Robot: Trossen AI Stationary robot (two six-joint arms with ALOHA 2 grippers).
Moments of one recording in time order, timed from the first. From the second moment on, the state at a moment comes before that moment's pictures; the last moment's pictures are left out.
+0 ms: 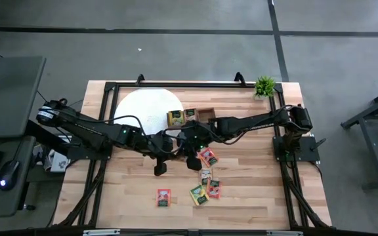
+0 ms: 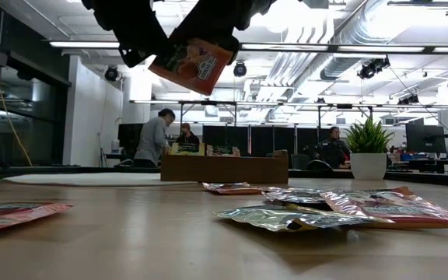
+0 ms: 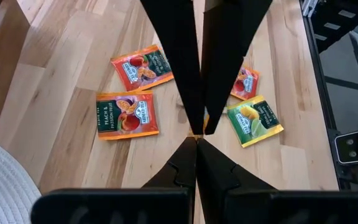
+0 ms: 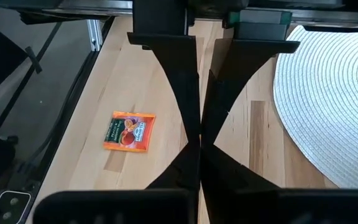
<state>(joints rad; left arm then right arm) -0.26 1.33 0.96 -0.33 -0.10 -0.40 0.08 1.85 1.51 -0.34 -0.24 0.12</state>
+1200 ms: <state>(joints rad) -0.51 1.24 0.86 -0.60 -0.52 -0.73 -0.03 1.48 0.92 0.02 -0.09 0.26</state>
